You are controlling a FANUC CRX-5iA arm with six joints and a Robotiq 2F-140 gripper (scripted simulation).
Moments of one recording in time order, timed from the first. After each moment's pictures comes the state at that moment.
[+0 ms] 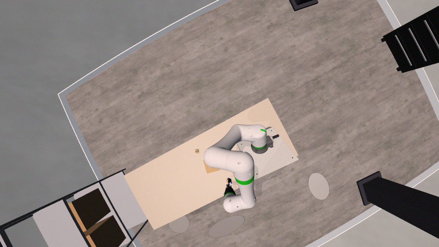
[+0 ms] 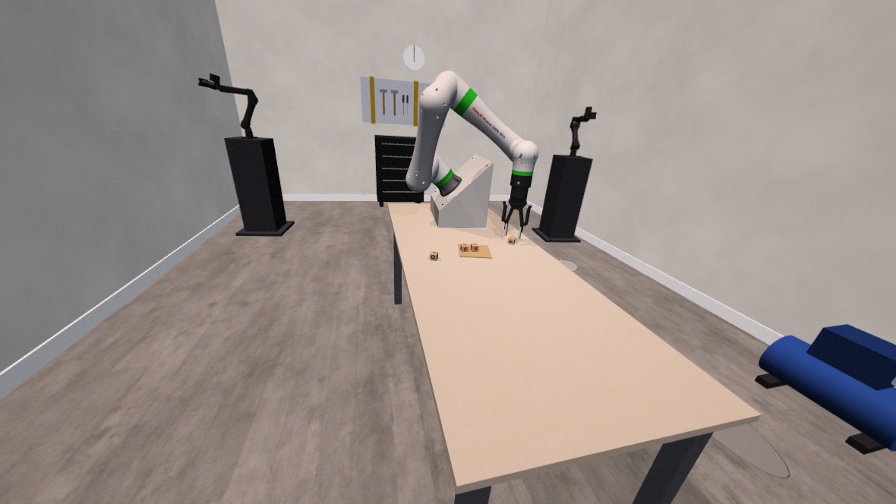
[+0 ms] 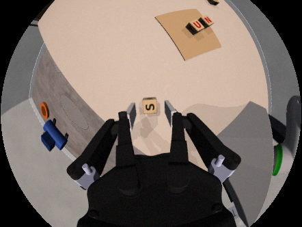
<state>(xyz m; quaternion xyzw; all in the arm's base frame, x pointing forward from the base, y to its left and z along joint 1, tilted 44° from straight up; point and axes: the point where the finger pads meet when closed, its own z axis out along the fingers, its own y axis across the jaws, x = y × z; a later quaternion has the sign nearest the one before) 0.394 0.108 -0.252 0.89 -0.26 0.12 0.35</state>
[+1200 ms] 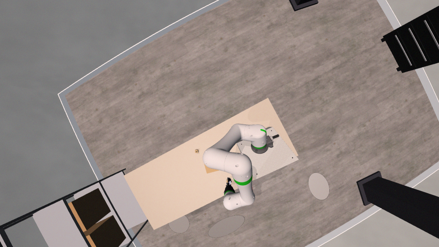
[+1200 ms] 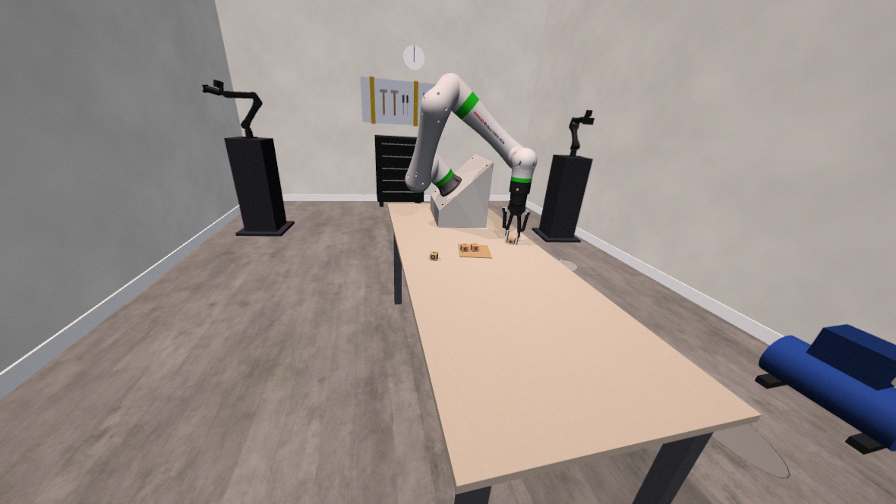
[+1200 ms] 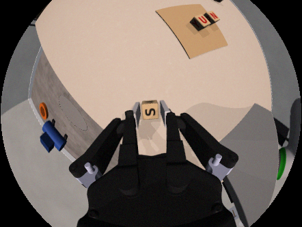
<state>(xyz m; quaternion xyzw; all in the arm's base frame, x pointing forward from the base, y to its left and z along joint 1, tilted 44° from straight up) 0.395 0.088 -0.273 0.89 -0.26 0.12 0.35</state>
